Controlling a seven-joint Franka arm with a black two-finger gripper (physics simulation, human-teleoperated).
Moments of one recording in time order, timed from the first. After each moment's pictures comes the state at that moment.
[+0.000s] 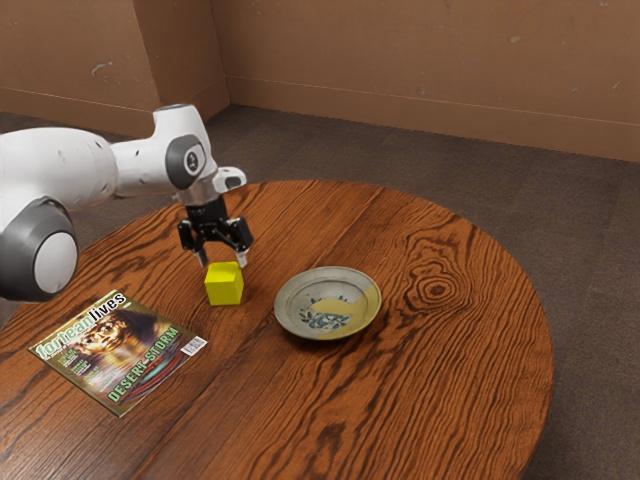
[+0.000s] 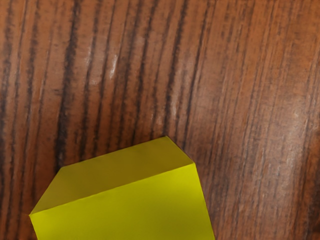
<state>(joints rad) 0.09 0.69 0.14 -1.38 -0.25 1.94 0.11</state>
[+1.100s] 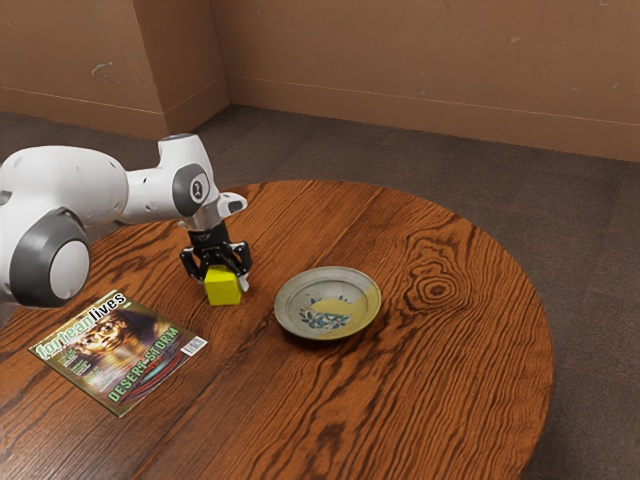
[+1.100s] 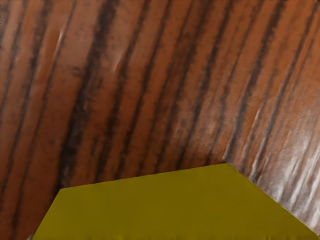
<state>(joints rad) 0.10 0.77 0.14 -1.40 -0.27 2.02 0.00</state>
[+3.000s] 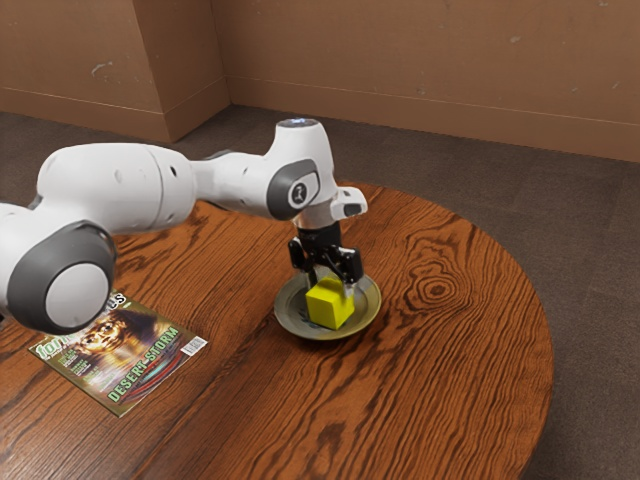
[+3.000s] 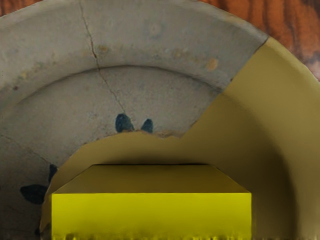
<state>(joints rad) -0.15 0.69 0.00 -1.38 -0.12 2.03 -0.02</state>
